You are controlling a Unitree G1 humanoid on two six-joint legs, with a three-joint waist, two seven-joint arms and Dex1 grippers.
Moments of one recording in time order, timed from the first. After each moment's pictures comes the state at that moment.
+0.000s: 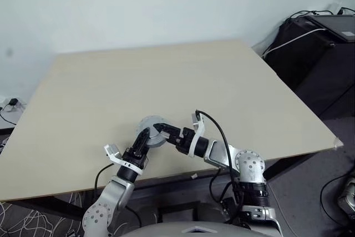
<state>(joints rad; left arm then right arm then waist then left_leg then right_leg) 0.29 -0.06 0.11 -0.12 -1.46 0.56 -0.27 -0.19 0.04 -0.11 -0.05 1.25 1.18 0.00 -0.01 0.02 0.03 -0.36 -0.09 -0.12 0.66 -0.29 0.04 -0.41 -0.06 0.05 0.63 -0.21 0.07</state>
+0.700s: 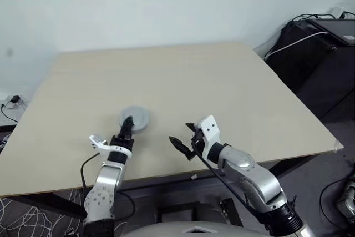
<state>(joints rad) 0.05 -0.07 0.23 0.01 -1.28 0.27 -0.14 0.00 -0.36 0.35 -0.31 0.30 0.35 0.32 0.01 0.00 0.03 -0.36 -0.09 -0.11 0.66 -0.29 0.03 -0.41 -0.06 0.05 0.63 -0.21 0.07</state>
